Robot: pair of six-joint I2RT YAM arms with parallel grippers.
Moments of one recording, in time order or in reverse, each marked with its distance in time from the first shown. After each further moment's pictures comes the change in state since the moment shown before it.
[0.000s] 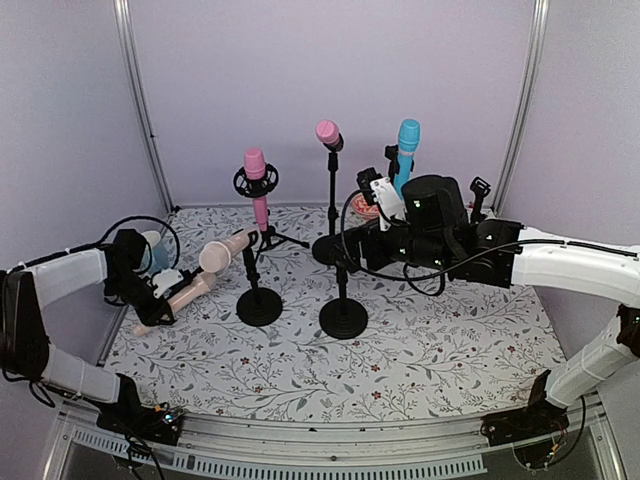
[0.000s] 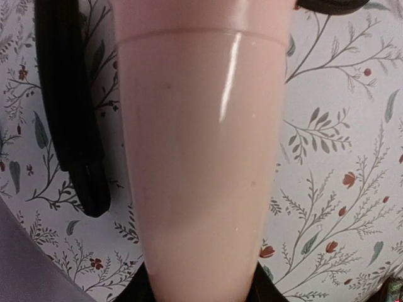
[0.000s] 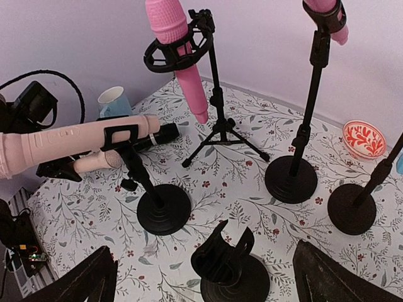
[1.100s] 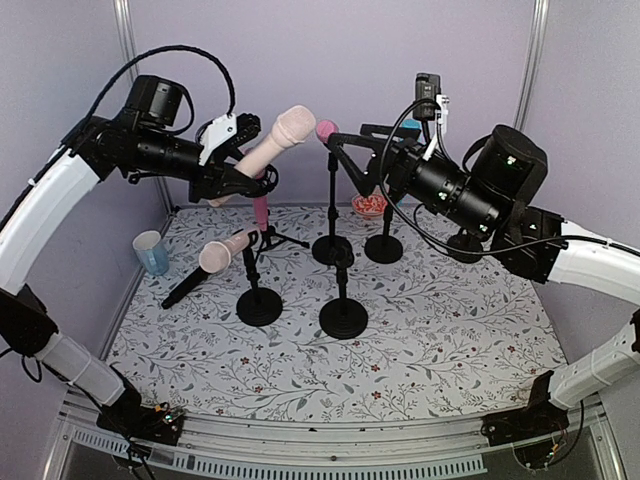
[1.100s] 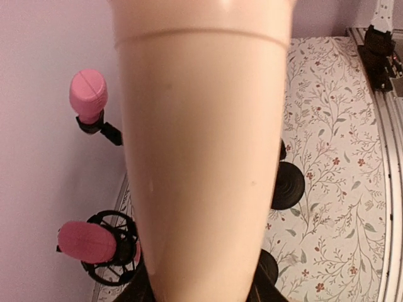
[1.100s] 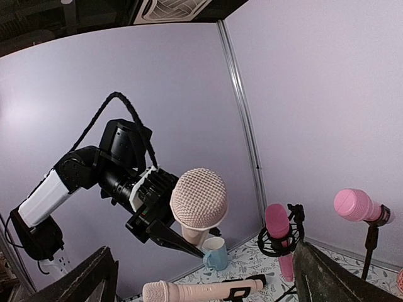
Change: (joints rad) left arm -0.603 0.193 1.062 -0.187 0.264 -0.072; right arm 0.047 -0.119 0.052 0.493 -0.172 -0.013
